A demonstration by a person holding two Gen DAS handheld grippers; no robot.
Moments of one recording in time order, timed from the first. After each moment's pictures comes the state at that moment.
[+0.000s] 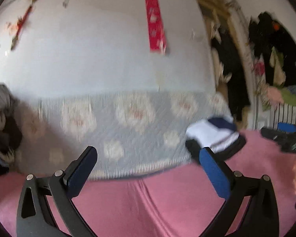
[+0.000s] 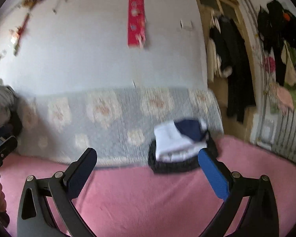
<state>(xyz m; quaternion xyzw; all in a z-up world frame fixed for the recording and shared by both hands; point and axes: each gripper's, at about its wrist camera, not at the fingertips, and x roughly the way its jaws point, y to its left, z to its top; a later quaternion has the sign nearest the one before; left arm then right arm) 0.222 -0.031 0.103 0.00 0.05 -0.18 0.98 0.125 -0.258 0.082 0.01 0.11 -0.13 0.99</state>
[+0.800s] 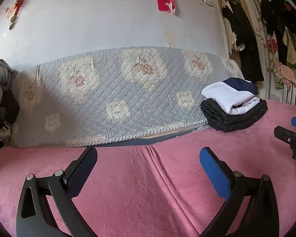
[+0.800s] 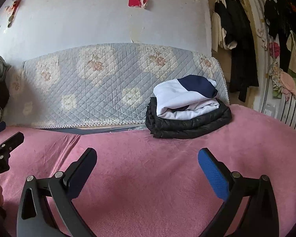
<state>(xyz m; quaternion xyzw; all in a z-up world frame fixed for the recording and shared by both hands) 0.269 -0.045 0.017 0.02 0.13 -0.14 0.98 0.180 -0.266 -0.018 -0.03 0.17 -0.14 0.98</state>
